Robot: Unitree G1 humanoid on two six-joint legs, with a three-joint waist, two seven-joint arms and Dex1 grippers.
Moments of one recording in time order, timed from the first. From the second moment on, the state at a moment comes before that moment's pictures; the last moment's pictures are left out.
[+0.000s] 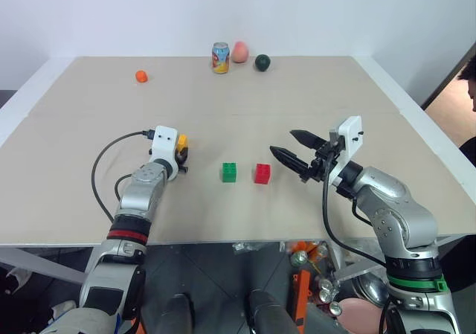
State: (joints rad) left arm -0.69 0.22 0.05 0.50 -0.07 0.36 -0.19; right arm -0.40 -0.50 -0.10 -0.23 0.54 0.52 0.63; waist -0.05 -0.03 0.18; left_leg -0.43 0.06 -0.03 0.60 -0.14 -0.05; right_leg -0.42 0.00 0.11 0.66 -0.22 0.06
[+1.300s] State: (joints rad) left arm -0.97 0.44 -0.03 1.23 -0.08 -0.47 -1.45; right arm -0.17 -0.70 -0.26 -0.39 0.76 0.63 0.78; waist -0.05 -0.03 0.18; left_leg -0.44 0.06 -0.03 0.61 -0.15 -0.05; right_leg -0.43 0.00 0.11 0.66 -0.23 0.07
